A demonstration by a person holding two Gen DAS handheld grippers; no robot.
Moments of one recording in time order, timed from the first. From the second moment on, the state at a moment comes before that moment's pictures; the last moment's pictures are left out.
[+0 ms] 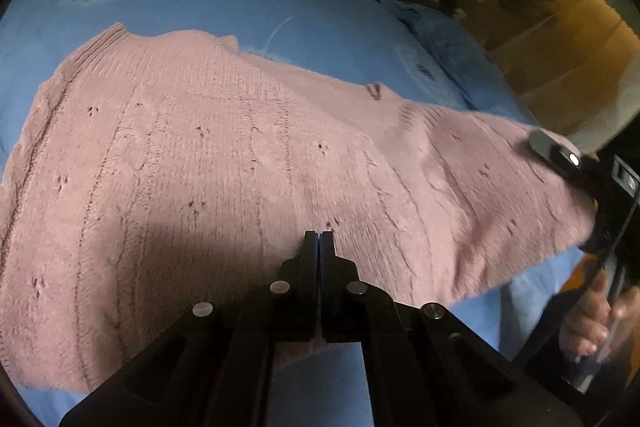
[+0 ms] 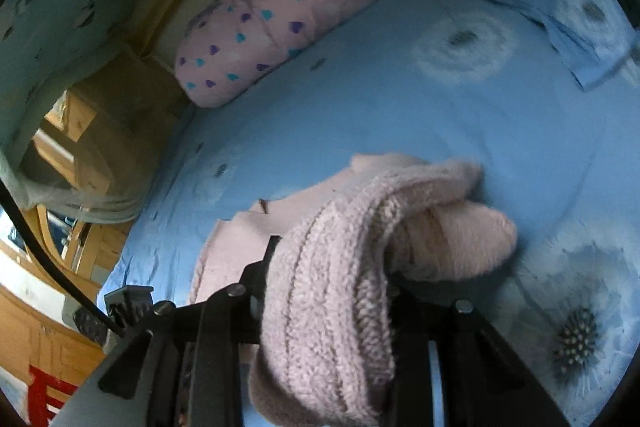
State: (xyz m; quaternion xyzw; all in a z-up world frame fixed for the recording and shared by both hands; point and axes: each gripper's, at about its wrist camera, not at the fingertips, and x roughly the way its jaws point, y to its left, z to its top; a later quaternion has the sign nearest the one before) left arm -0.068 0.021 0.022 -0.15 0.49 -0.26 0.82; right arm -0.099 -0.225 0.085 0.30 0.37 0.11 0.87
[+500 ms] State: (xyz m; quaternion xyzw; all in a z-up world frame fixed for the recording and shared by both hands) left arm -0.075 0.148 0.035 -0.29 0.49 -0.13 0.81; right arm -0.081 -0.163 0.100 0.23 0.39 0.13 0.88
